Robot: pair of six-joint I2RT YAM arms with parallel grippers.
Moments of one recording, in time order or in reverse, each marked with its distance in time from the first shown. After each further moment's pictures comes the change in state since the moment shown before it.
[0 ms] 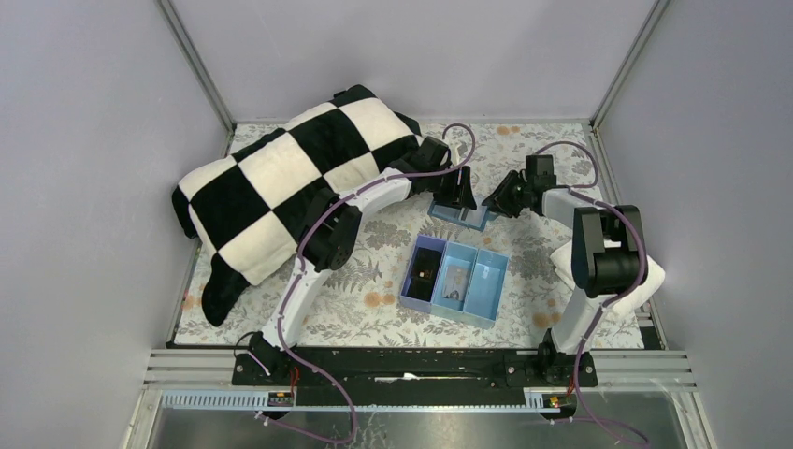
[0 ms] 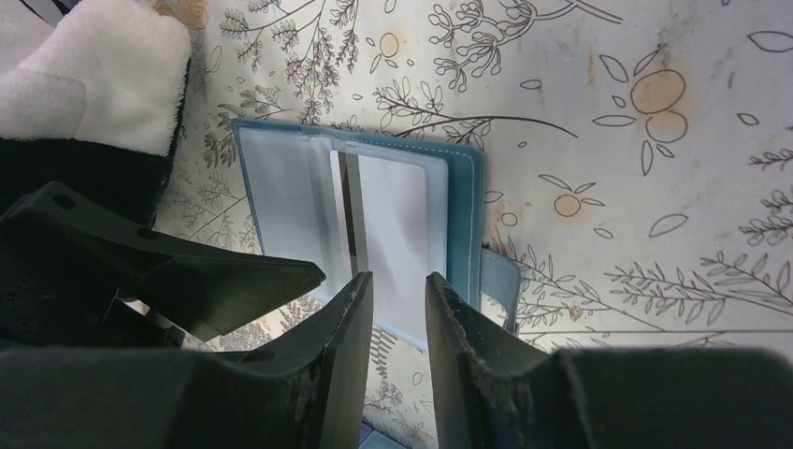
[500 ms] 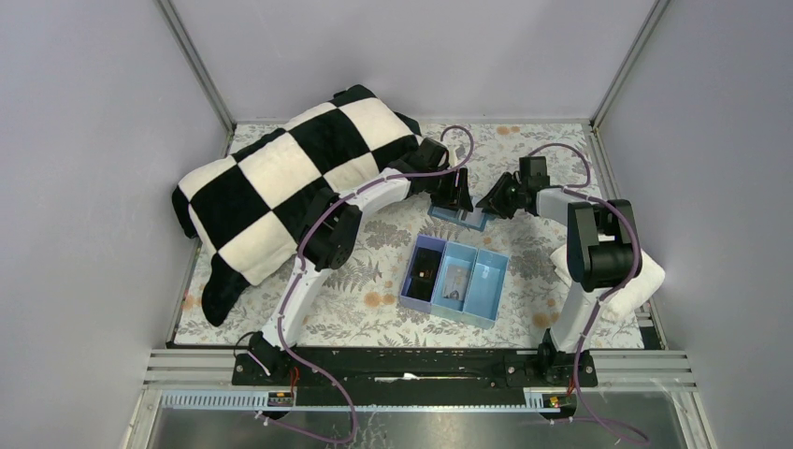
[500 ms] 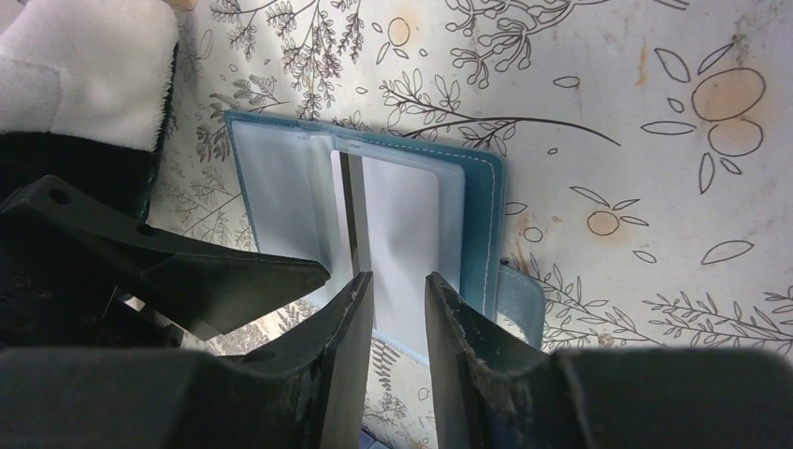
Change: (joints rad) left arm 0.011 0.017 0.003 -0.023 -0.003 0.019; right arm 0.024 0.060 0.015 0.035 -0.027 0.011
